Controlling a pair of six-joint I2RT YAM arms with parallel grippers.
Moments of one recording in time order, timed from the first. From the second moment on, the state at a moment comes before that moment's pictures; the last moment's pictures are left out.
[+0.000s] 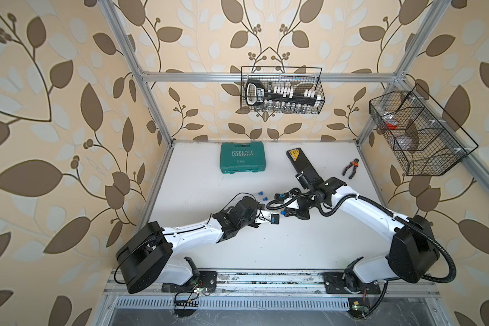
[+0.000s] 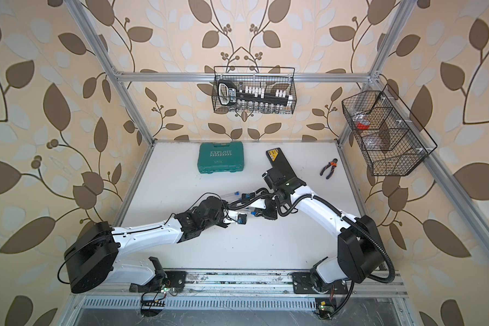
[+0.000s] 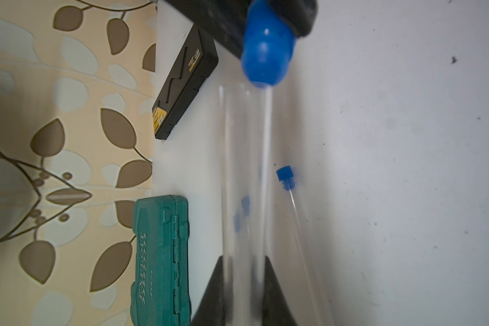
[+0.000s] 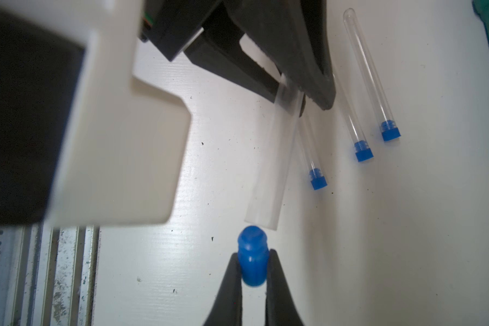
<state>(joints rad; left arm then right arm) -0.85 1.34 0.62 0.13 -0.12 1.02 0.54 1.47 1.09 -0.84 -0.44 -0.89</state>
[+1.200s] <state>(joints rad) -0.87 1.35 0.62 0.14 -0.20 1.05 0.54 1.51 1.10 -0.84 -0.44 -0.86</state>
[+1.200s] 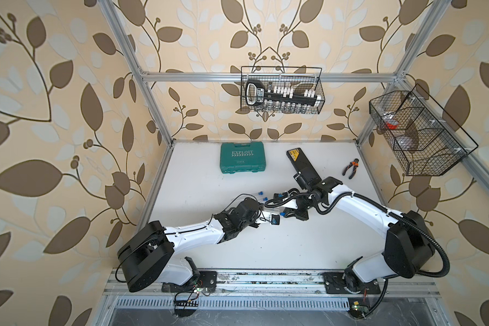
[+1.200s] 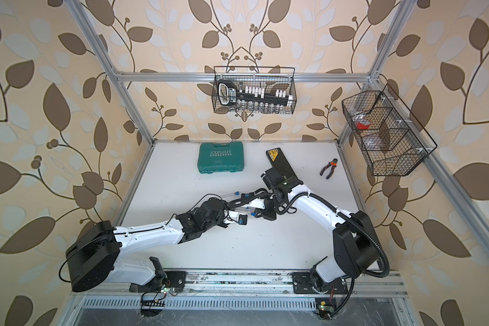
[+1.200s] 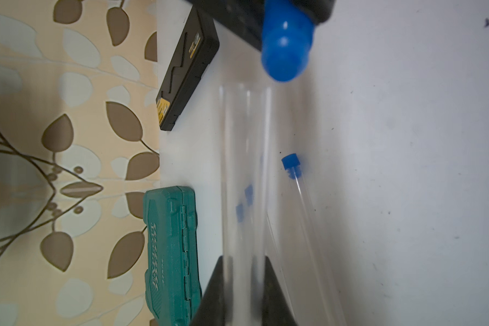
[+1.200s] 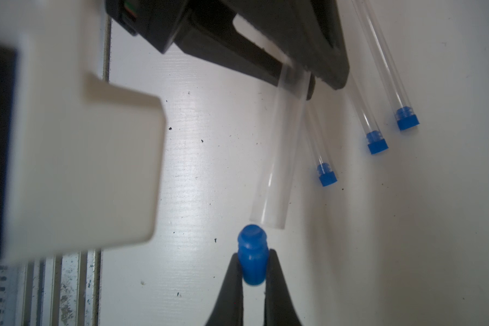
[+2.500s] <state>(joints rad) -0.90 1.39 0.60 0.16 -0.22 1.07 0.54 1.52 1.10 -0.83 -0.44 -0.86</state>
